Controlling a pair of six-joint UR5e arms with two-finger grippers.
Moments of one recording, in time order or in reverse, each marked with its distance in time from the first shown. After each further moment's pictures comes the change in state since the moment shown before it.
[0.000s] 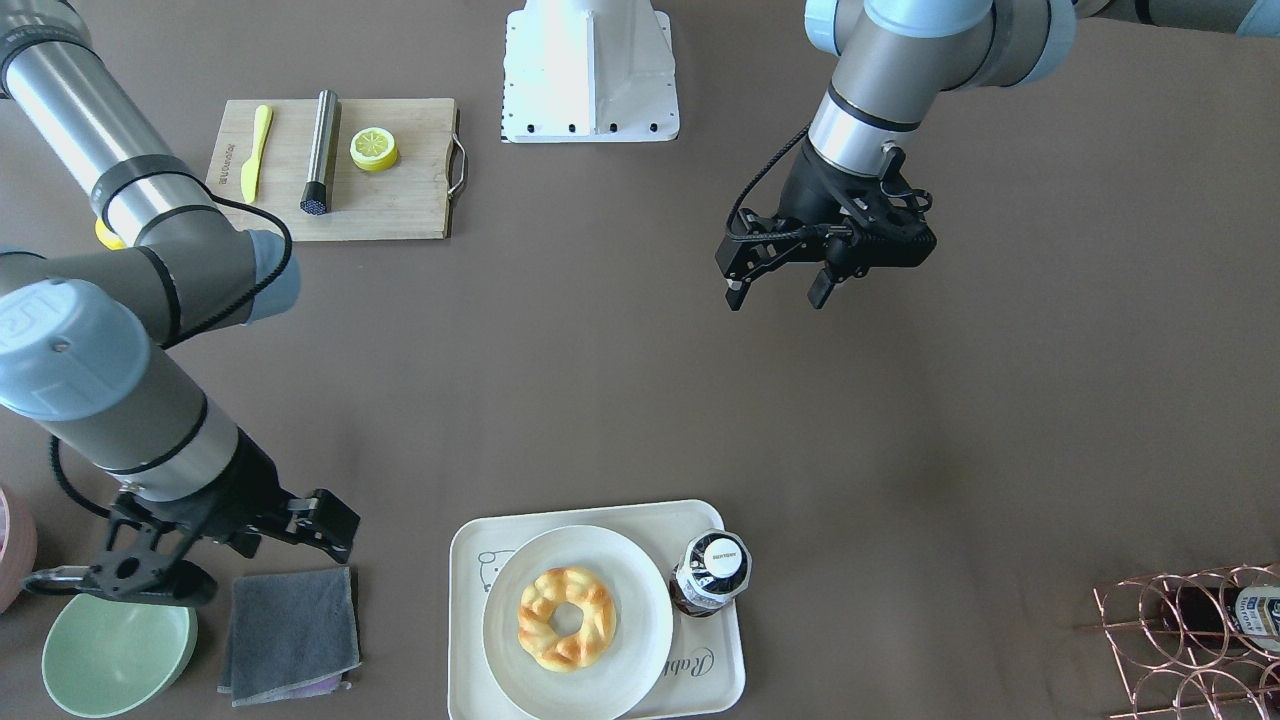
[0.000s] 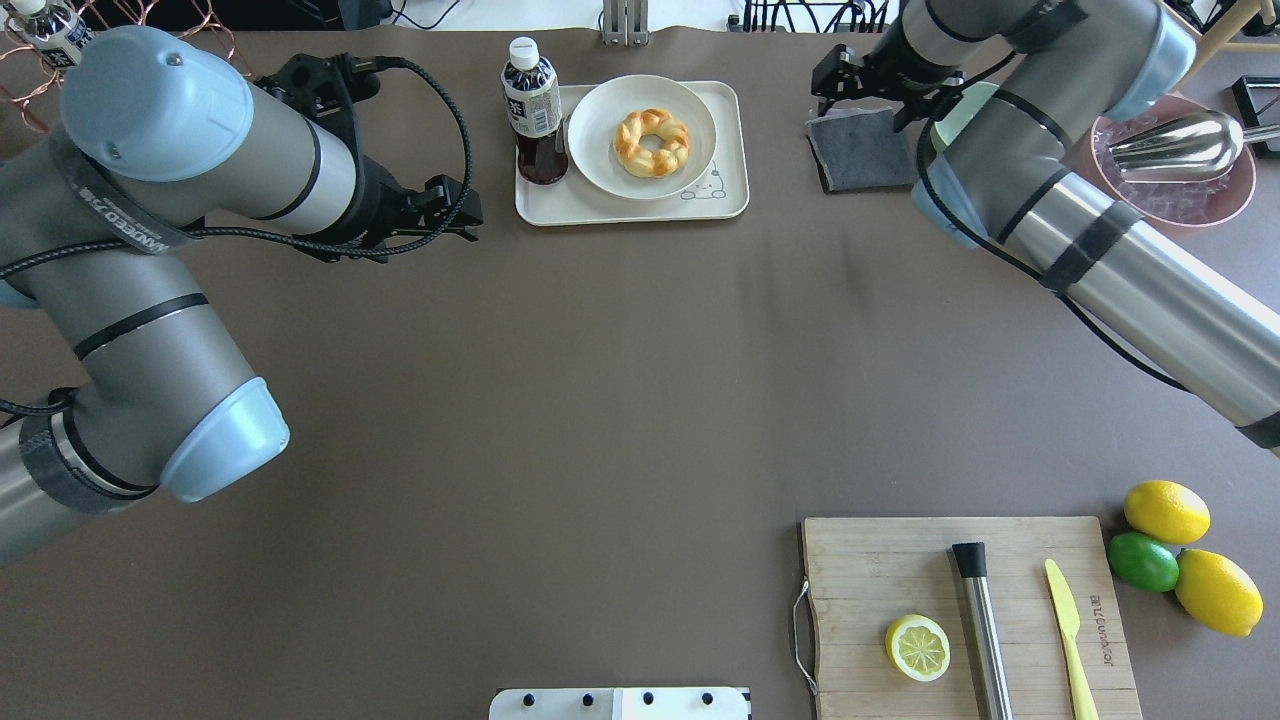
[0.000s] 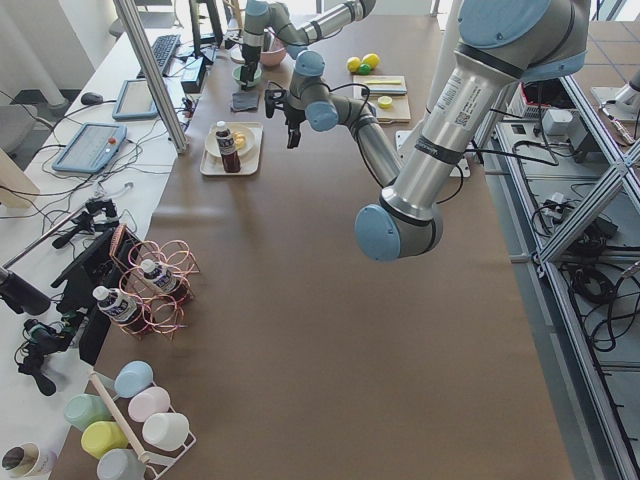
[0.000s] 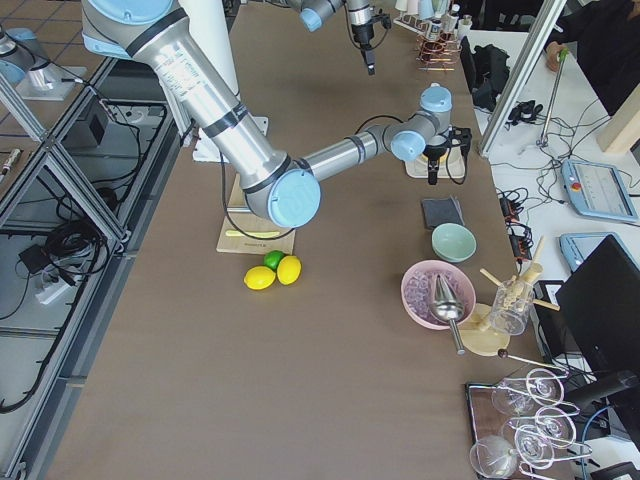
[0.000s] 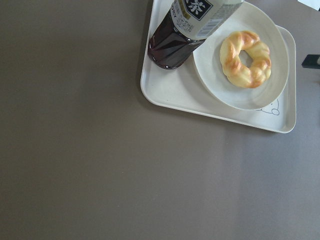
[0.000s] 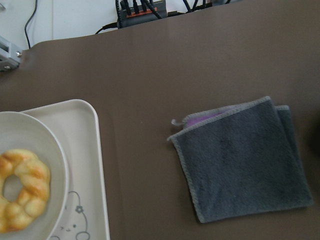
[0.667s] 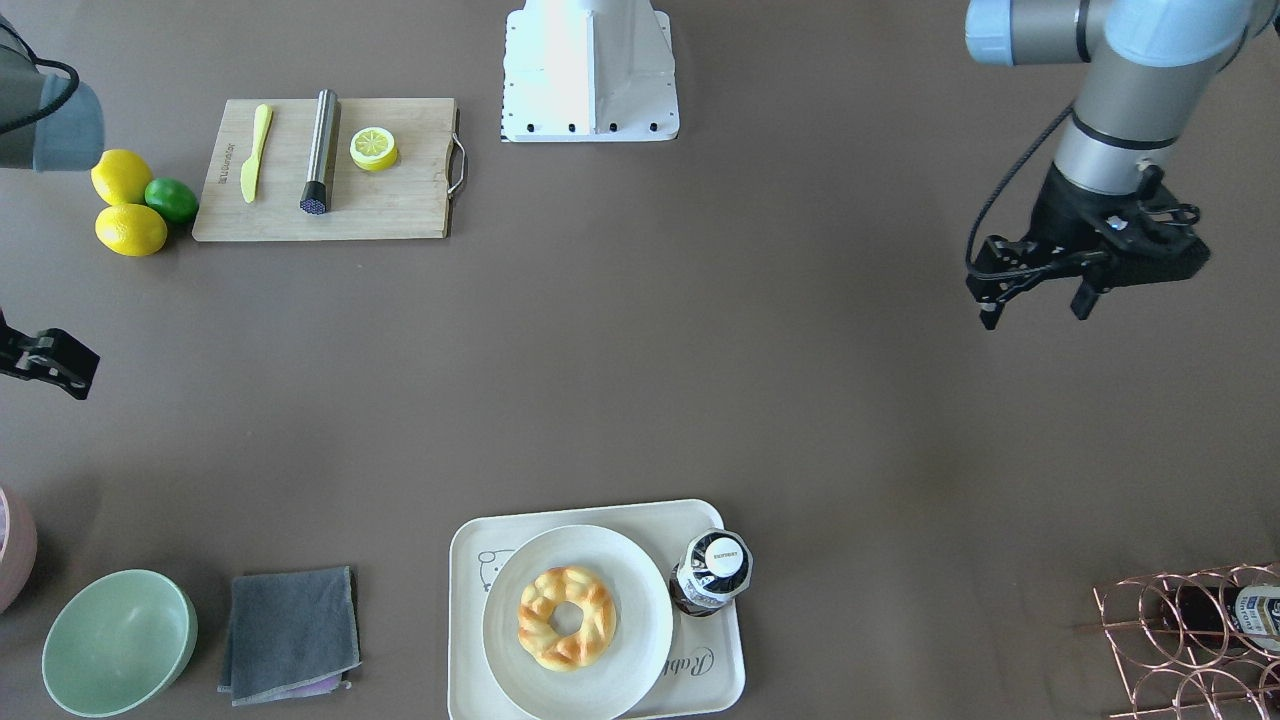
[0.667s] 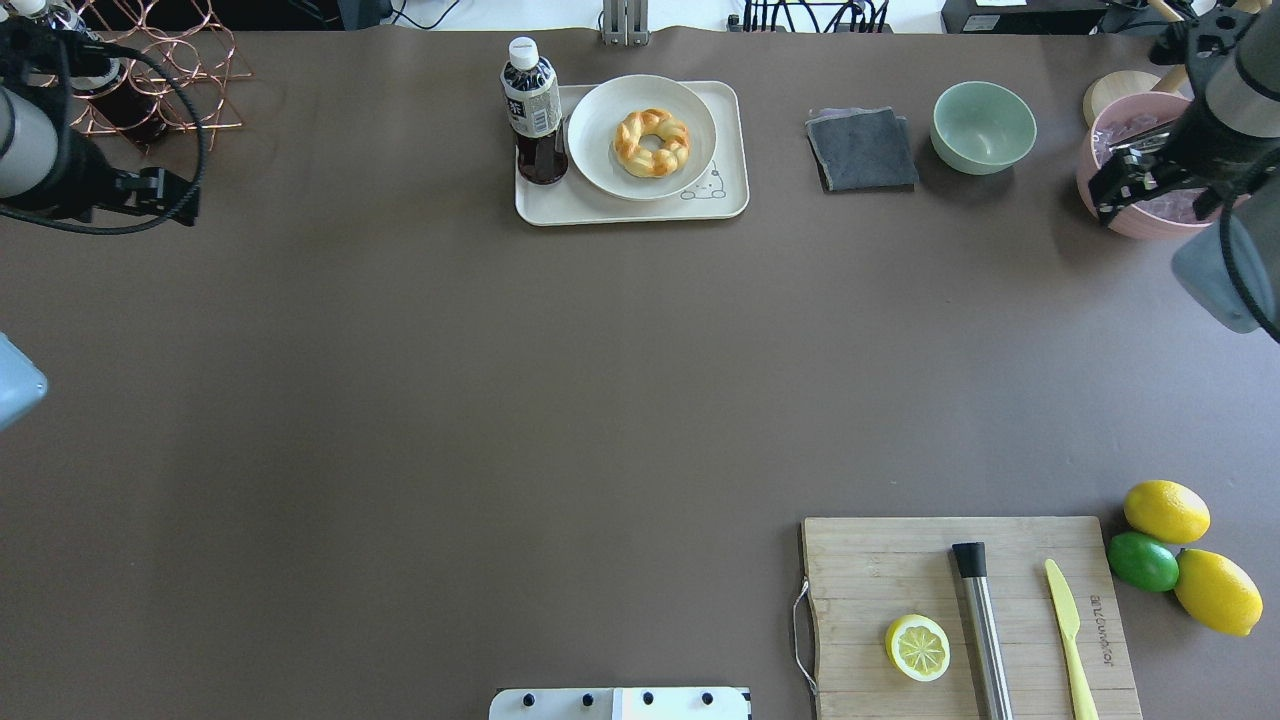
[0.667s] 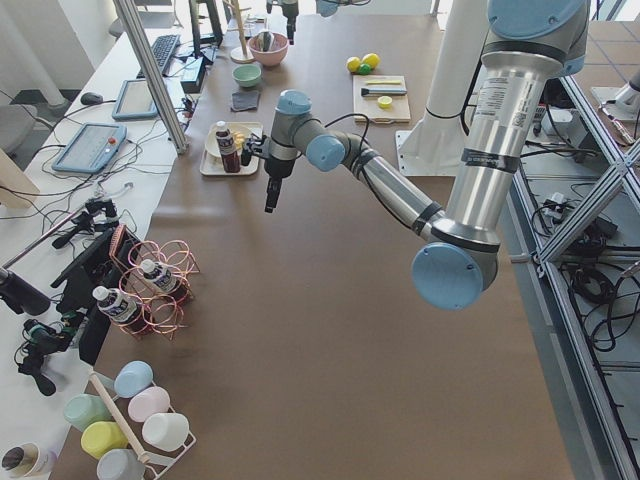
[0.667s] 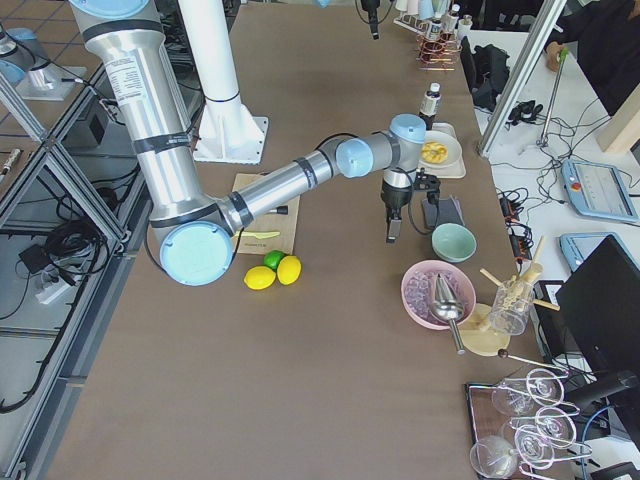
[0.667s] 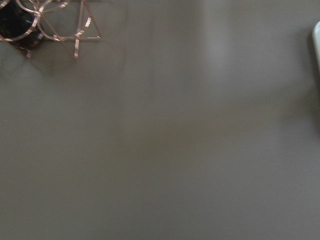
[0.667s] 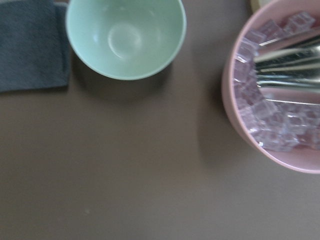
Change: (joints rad) left arm -0.242 0.310 -0.089 0.115 0.004 0.468; right arm 0.152 -0.429 0.525 -0.592 0.001 -0.506
